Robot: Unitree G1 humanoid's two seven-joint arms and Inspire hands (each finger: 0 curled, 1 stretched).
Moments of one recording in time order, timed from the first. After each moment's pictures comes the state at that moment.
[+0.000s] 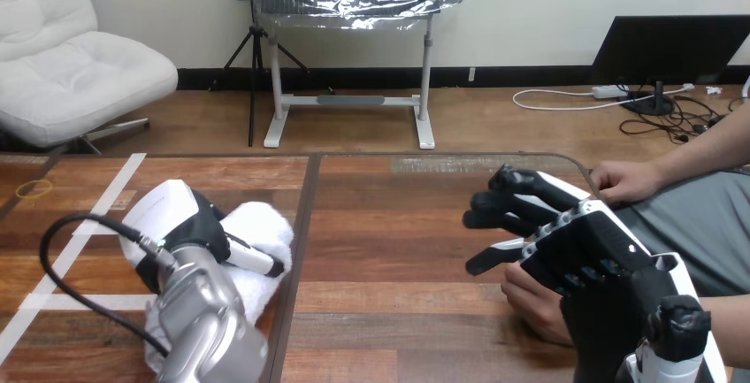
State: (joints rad) left arm -0.34 0.21 -0.30 0.13 0.72 0.92 0.02; right arm 0.61 -0.16 0.16 -0.43 0.27 -0.62 0.30
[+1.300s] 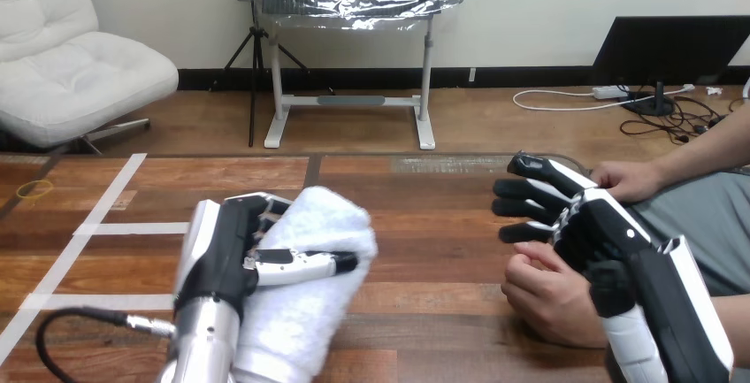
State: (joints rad) left arm 0.05 0.10 -0.13 -0.26 0.32 0.42 0.04; right arm 0.51 -0.19 0.01 -0.37 0.09 -0.56 0.24
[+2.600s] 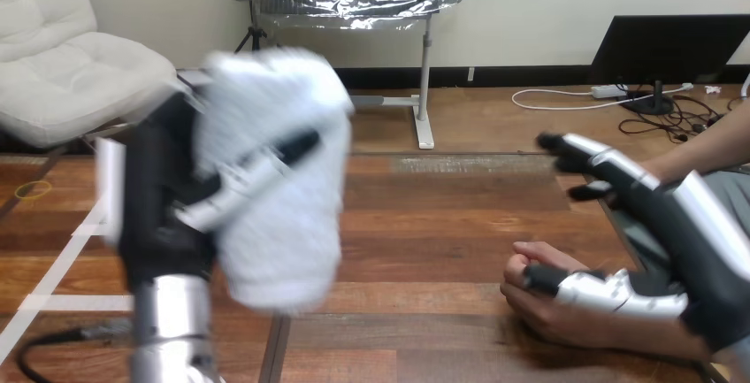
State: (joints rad) left arm 0.08 -0.05 0.00 -0.33 -0.08 -0.25 0.15; right arm 0.26 -0.47 -0.20 -0.27 -0.09 -0.36 0.27
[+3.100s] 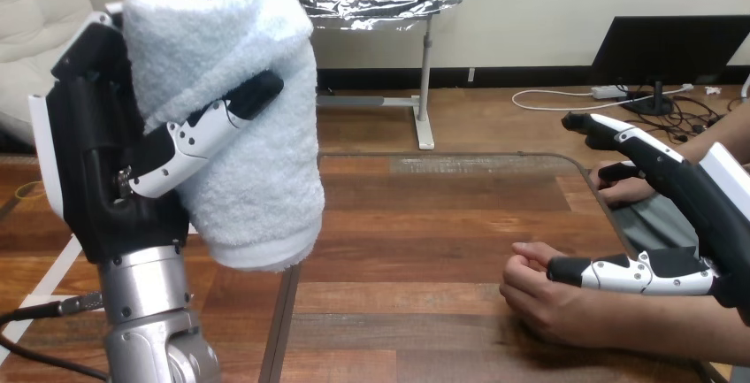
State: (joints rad) left arm 0.02 -0.06 0.02 -0.36 -0.14 -0.34 0.14; right arm 0.20 -0.58 -0.25 -0.23 -0.08 -0.32 0.35
